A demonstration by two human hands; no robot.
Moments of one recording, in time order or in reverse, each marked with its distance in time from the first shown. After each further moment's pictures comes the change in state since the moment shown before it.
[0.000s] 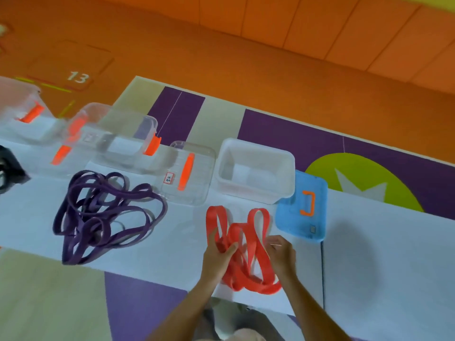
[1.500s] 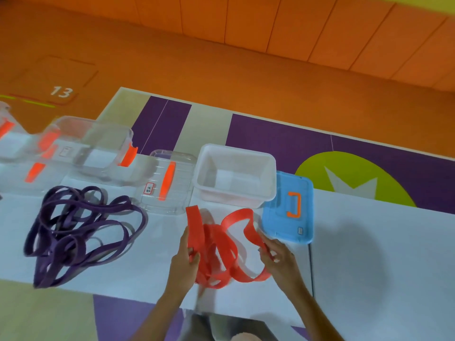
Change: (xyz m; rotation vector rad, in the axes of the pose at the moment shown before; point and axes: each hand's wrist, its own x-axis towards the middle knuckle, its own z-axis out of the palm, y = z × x) left_hand 0.005 0.004 -0.032 0.312 0.076 0.179; right_hand -0.002 0.019 -0.056 0.171 -0.146 -0.296
